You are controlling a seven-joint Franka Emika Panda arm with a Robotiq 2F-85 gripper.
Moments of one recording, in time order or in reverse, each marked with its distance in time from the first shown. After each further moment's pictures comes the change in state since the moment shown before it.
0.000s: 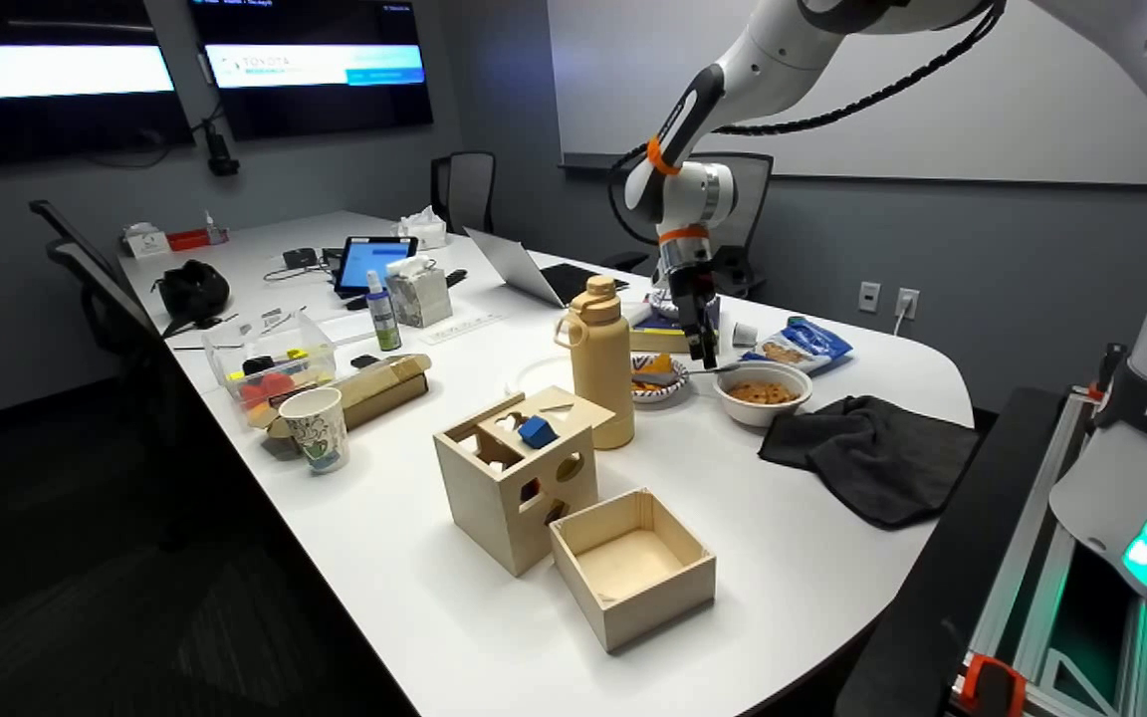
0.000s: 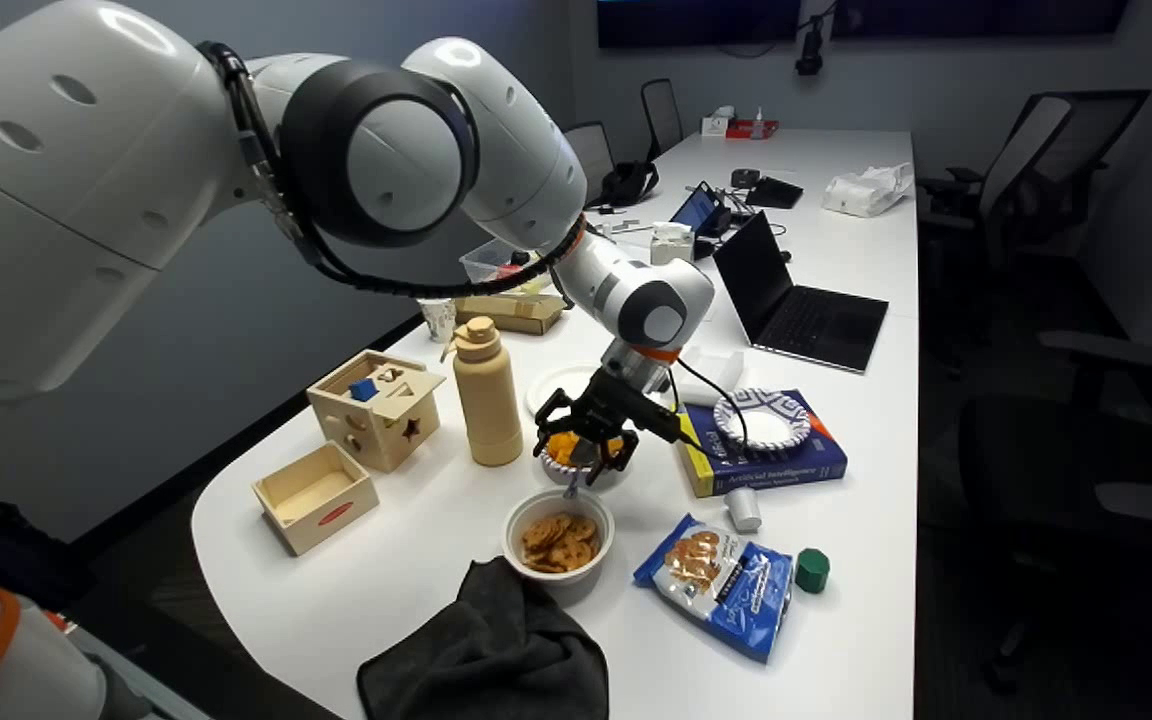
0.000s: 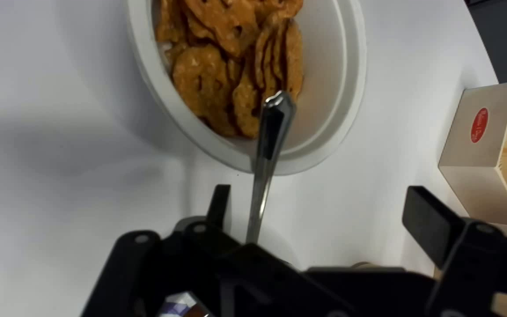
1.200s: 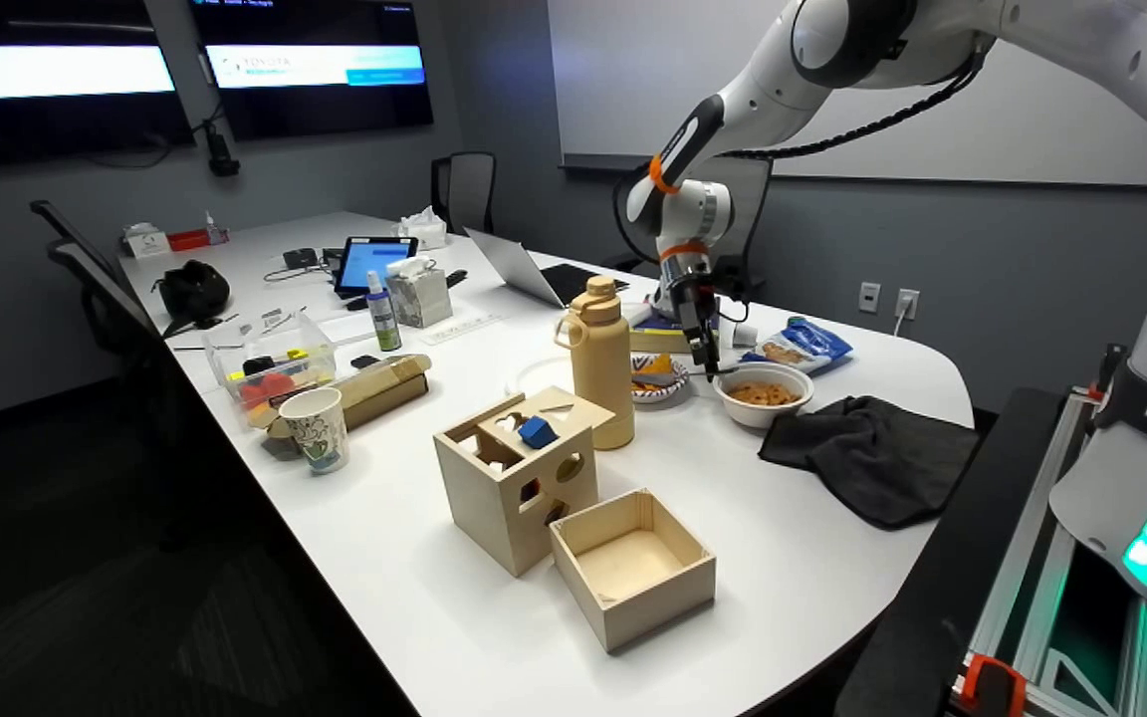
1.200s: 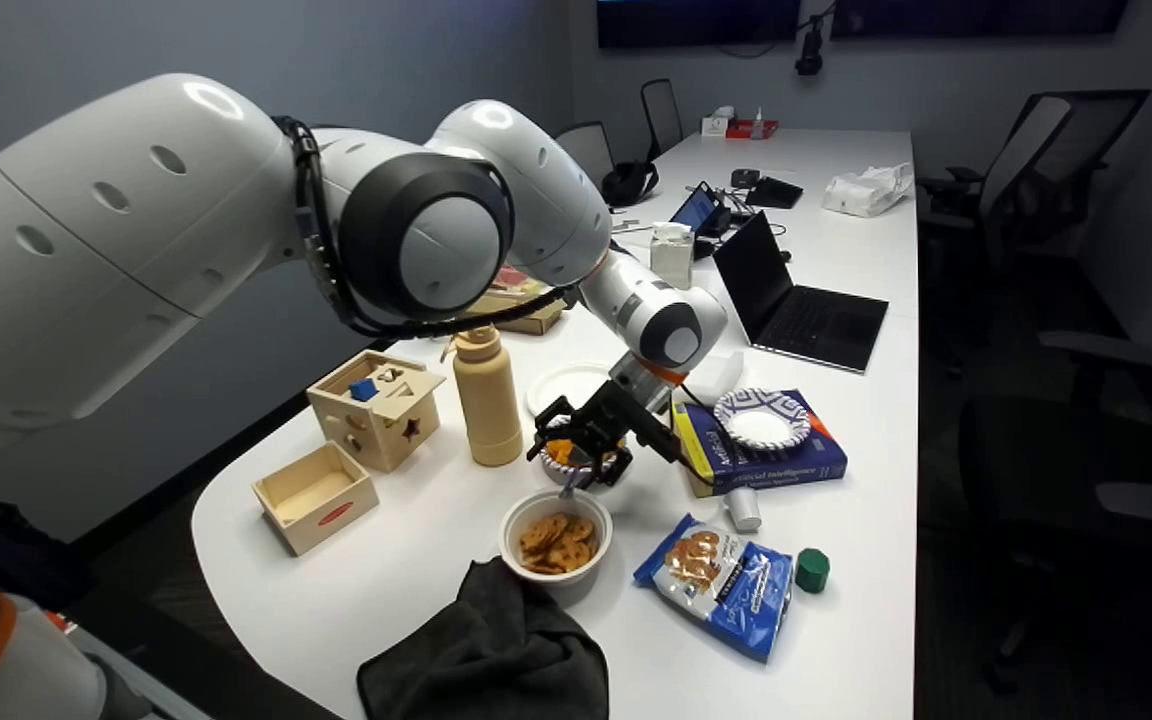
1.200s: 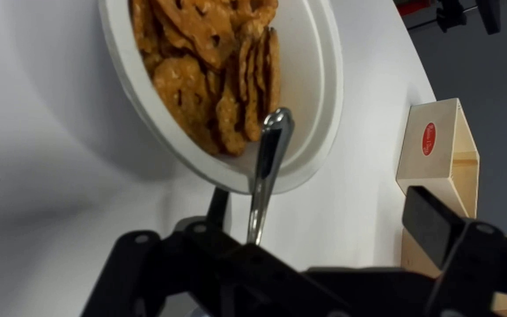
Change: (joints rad) arm -0.050 0.150 0.041 0.198 0.007 -0.222 -0.002
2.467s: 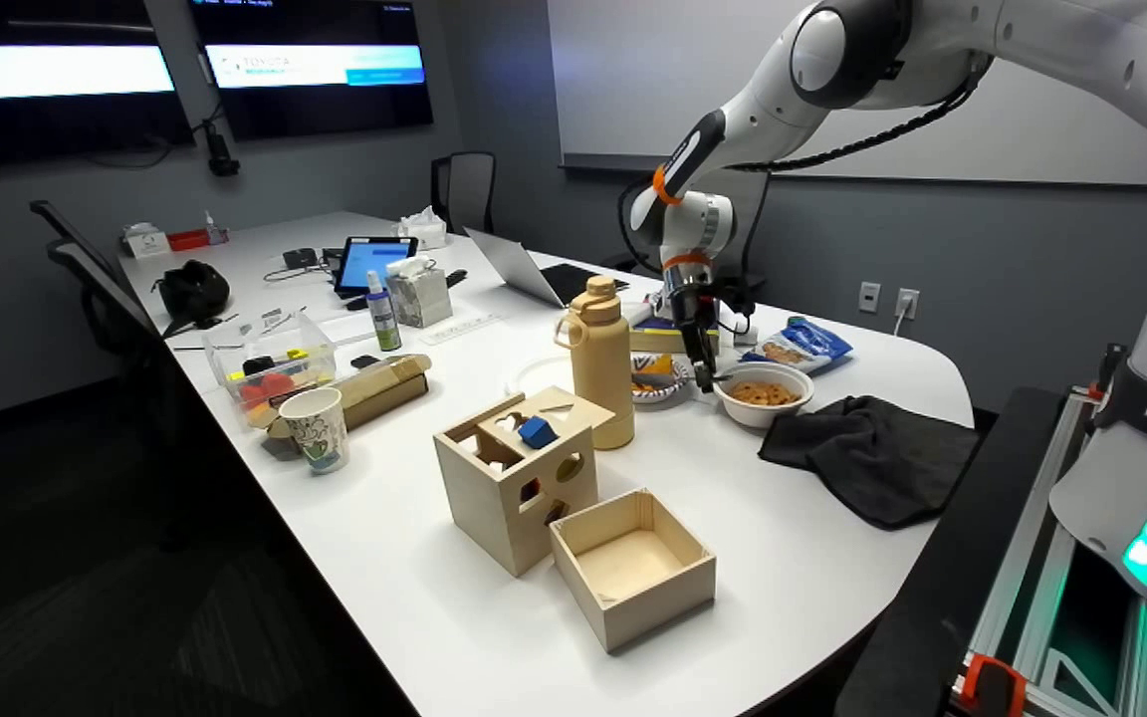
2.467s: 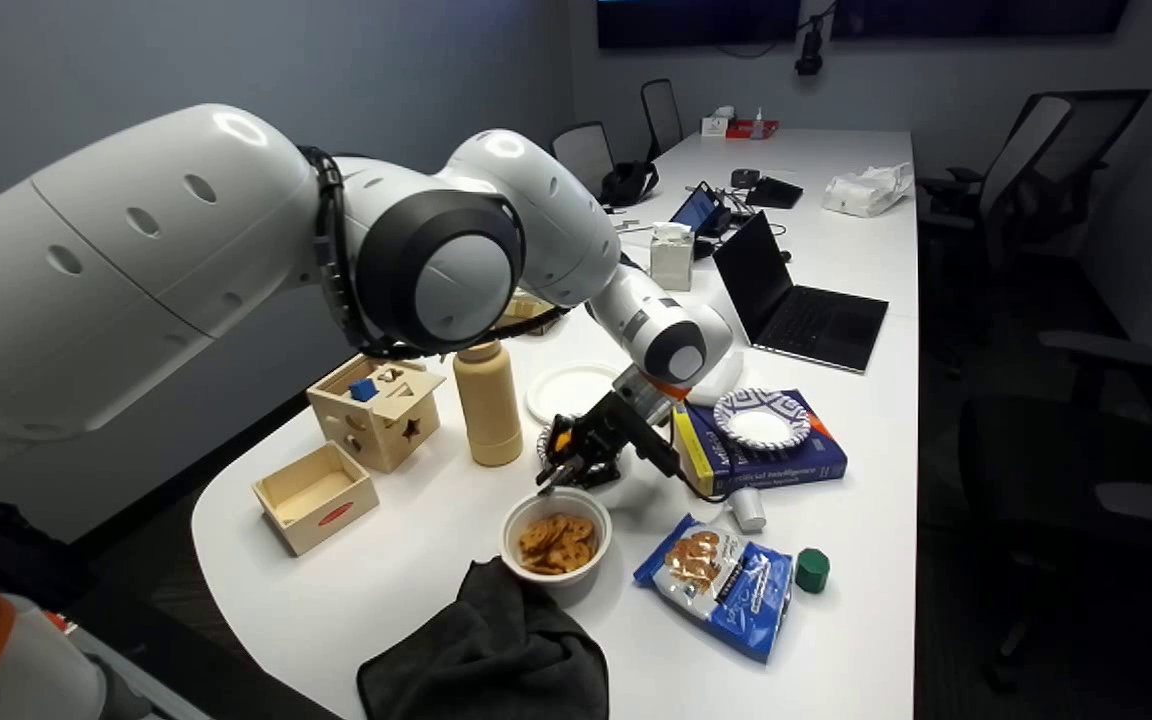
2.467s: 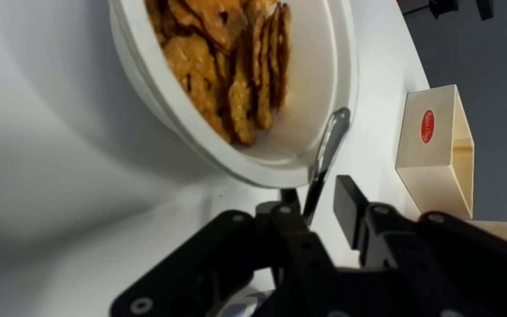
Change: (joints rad) arm -0.018 0.064 0.009 0.061 0.034 -0.019 0.001
